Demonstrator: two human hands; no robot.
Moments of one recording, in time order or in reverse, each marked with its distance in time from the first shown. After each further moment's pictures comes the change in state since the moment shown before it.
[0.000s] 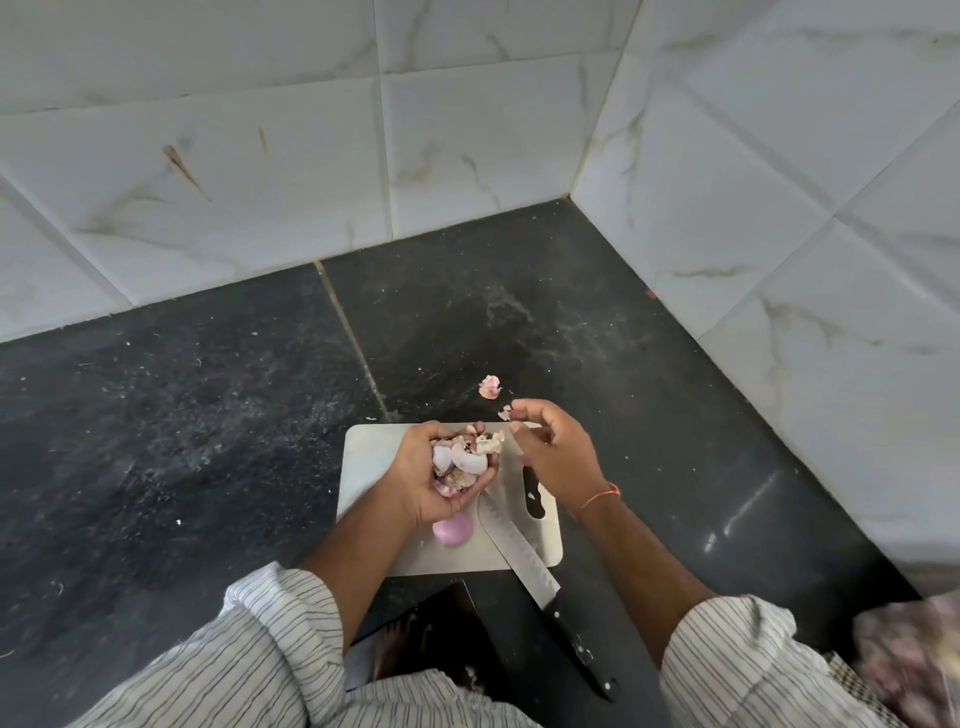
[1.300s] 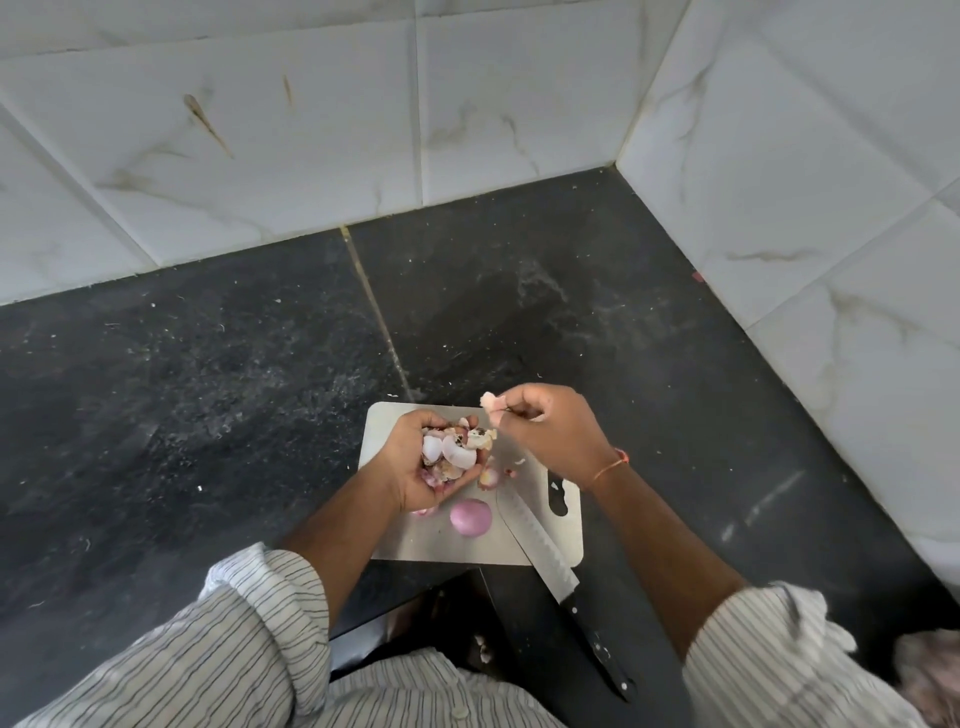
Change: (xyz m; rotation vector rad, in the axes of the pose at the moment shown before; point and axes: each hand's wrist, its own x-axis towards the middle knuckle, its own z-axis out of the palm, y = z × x) left_hand 0.008 0.023 -0.042 0.046 0.135 0.018; right_hand 0.022 -0.027 0.017 -0.103 -0.234 -0.087
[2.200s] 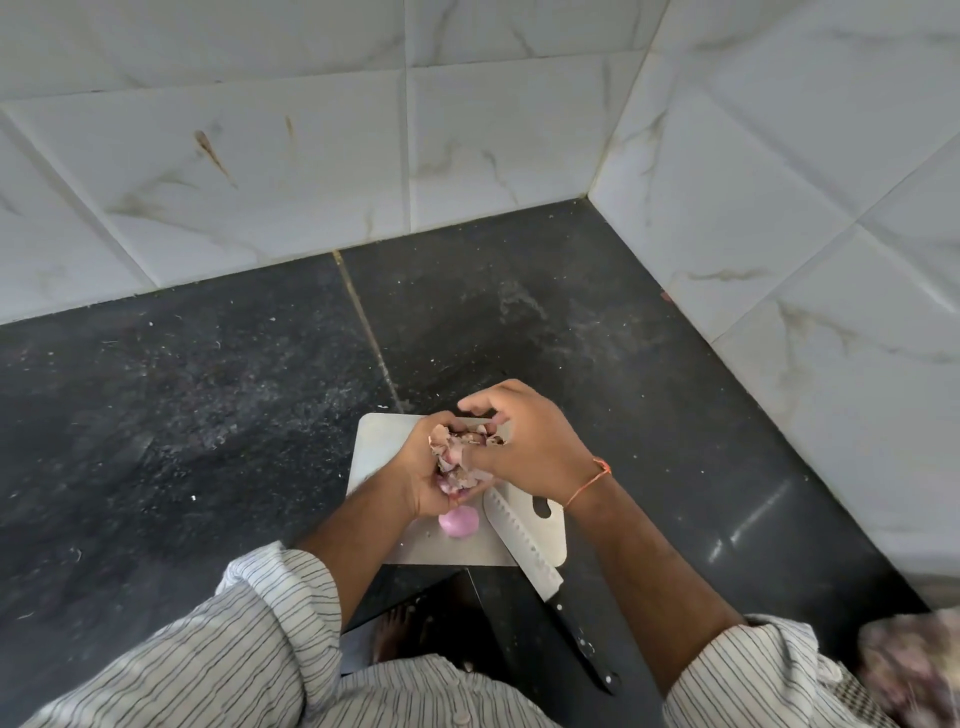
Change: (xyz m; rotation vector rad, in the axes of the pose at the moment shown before) left_hand -0.018 -0.021 0.028 0.141 -0.204 0.073; right_hand -0.039 -0.052 -0.005 -0.201 -0.052 -0.163
